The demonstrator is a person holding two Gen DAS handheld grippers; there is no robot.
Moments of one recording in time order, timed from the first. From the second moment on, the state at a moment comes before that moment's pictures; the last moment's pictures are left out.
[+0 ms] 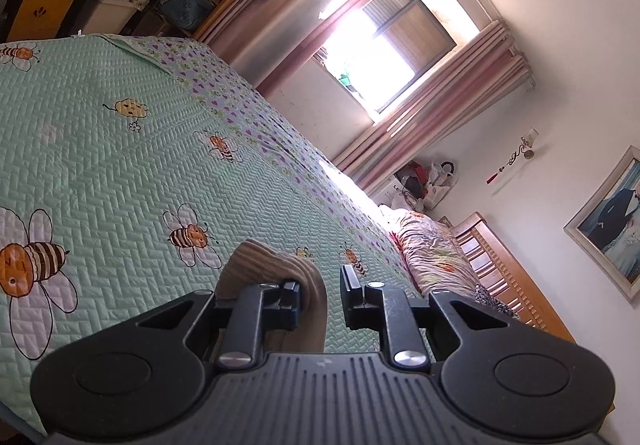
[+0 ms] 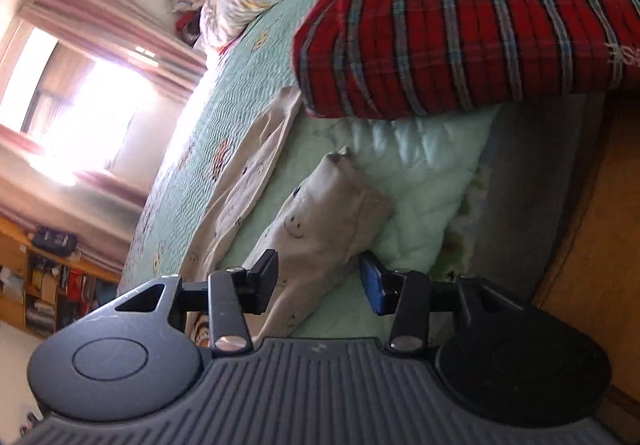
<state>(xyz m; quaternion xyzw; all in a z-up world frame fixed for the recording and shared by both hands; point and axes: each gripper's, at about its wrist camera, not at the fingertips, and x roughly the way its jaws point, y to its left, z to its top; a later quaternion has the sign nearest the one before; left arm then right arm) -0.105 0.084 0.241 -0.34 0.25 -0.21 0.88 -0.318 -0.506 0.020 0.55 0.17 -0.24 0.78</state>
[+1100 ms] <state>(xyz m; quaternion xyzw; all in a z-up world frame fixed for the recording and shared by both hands) -0.086 0.104 0.173 -0.37 0.29 -0.12 0.87 -0.236 -0.525 0.031 0.50 0.16 -0.16 0.83</state>
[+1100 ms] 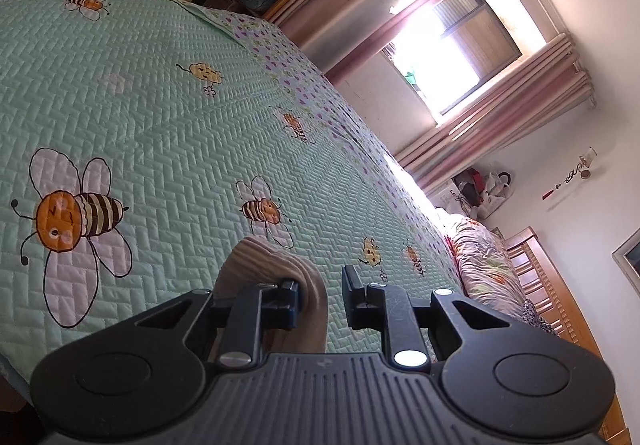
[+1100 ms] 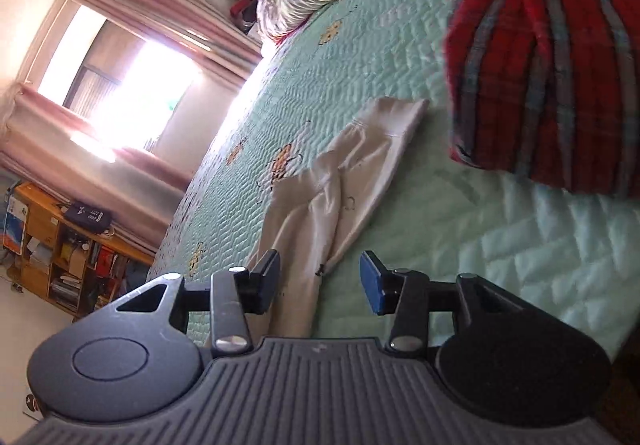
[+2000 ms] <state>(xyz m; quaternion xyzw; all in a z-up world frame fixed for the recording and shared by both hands) -0.101 0.121 0.145 -0.38 0.30 -0.10 0.87 -0.226 -0.530 0.076 0.42 0.12 -0.16 0.88</state>
